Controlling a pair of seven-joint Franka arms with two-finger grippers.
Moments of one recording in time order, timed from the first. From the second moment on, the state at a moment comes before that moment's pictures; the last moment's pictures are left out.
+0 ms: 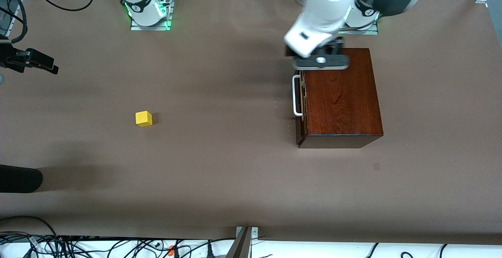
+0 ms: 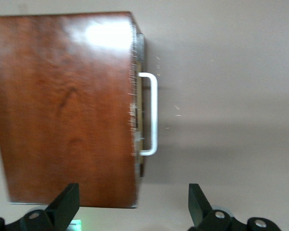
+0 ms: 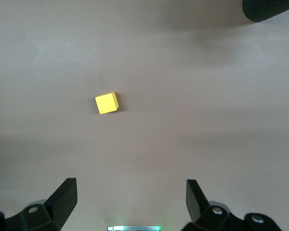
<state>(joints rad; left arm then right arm) -0.36 0.26 -0.35 -1.45 0.06 1.55 -0.73 -0.01 0.06 -0.06 -1.54 0.01 1.50 -0.03</state>
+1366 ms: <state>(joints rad) -0.47 0.46 -0.33 -1.61 0.28 1.83 -0.76 -0.01 0.06 -0.06 -1.54 0.01 1.50 -0.03</state>
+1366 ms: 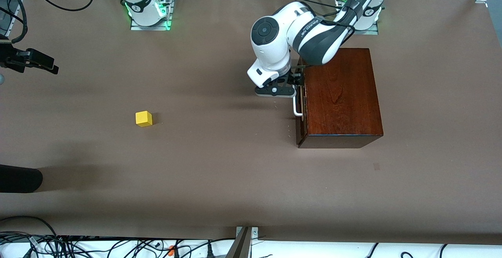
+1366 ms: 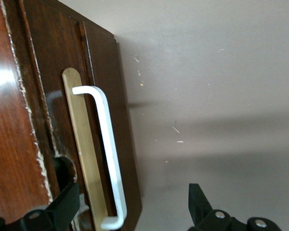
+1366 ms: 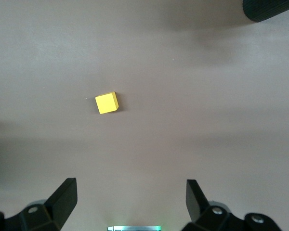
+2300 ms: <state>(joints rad) -0.46 0.51 -0.32 -1.67 0.32 1.91 -0.80 -0.01 0.06 -0.06 -1.54 0.01 1.50 -0.03</state>
